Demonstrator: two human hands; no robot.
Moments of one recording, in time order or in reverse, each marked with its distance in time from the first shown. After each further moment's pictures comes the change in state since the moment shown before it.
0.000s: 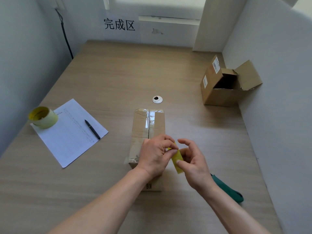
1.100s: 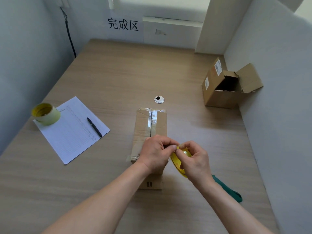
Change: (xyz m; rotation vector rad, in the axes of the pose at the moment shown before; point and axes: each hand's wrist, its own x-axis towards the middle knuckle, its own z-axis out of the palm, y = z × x) left_hand 0.003 0.006 -0.009 -0.134 -0.057 -0.202; right_hand 0.007 -0.005 0.005 -0.283 0.250 -0.022
